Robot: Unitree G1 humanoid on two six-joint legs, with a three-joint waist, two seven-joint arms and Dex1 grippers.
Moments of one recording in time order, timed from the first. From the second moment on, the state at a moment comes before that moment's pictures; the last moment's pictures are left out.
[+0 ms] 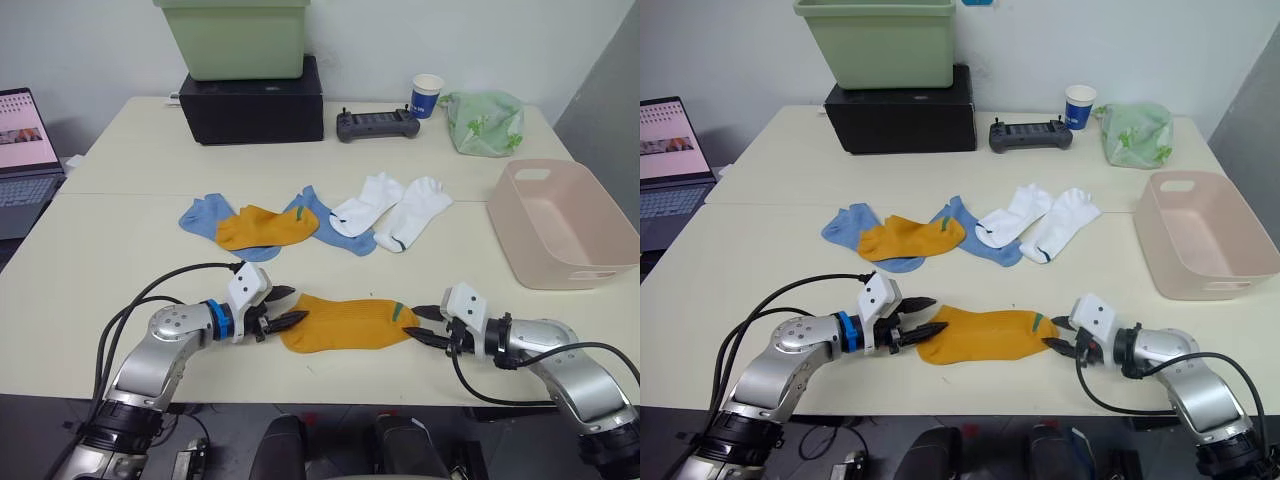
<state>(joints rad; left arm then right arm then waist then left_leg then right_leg) -0.18 0.61 -0.11 -0.04 -0.31 0.30 -0.95 -0.05 -0.68 0.14 -0.30 0.23 0.37 0.87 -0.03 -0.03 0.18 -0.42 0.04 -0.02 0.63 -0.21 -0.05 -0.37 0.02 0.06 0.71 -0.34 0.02</state>
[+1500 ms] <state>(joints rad) 0.06 0.78 0.28 -0.46 -0.83 0.82 -0.77 -0.46 -0.56 0.25 -0.13 0.27 0.46 1.14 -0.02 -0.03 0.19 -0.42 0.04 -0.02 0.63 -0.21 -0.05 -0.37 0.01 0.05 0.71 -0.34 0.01</state>
